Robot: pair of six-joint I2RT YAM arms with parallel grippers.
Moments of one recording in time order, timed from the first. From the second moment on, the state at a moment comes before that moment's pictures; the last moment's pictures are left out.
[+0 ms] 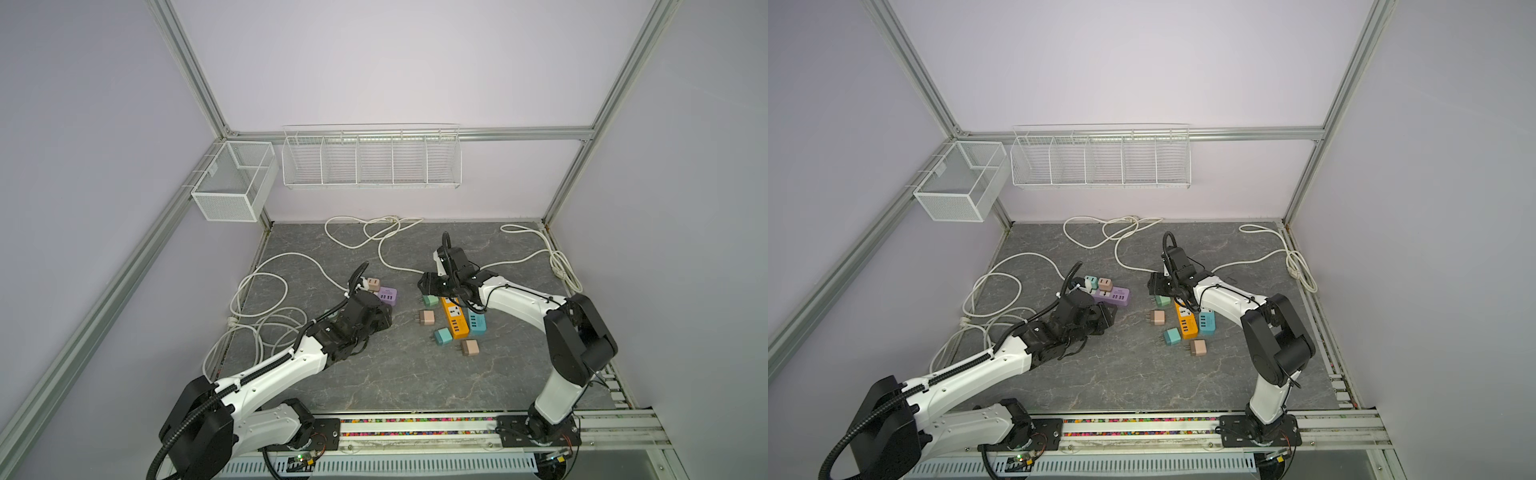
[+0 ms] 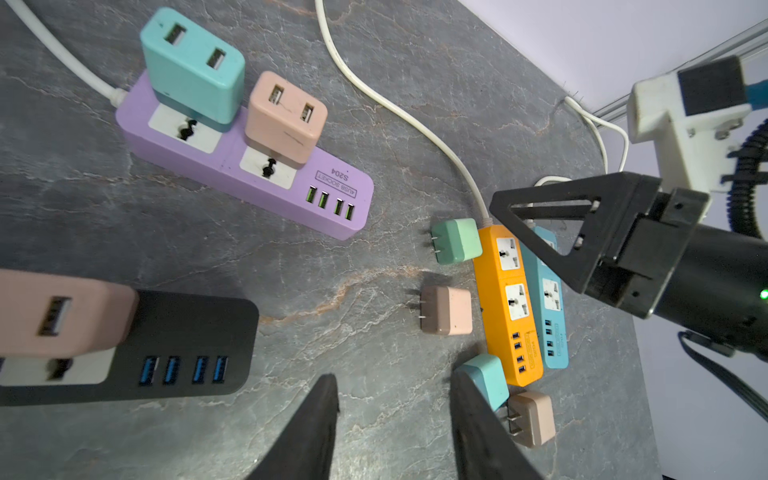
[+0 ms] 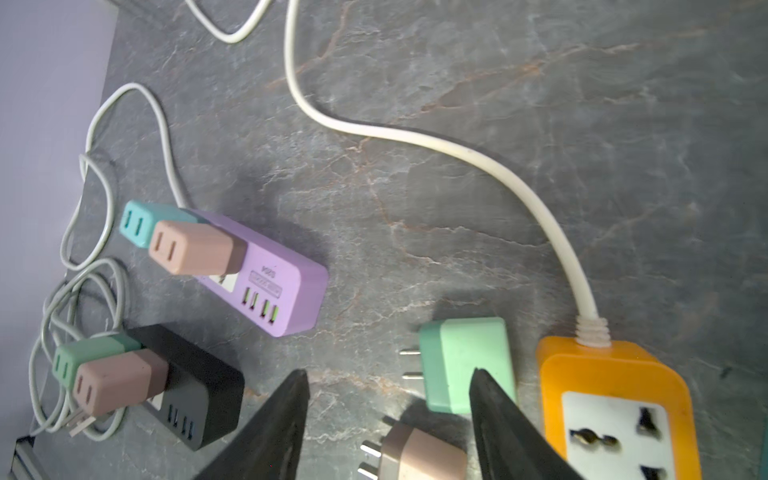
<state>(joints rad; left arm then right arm) -0.80 1.15 0.70 -0.22 -0.18 -0.89 0.60 1.76 1.19 -0.26 -0.12 0.54</state>
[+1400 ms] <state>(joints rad) -0.67 0.93 0.63 -0.40 -0.25 -0.86 0.79 2.25 1.72 -0.52 -0.08 0.02</state>
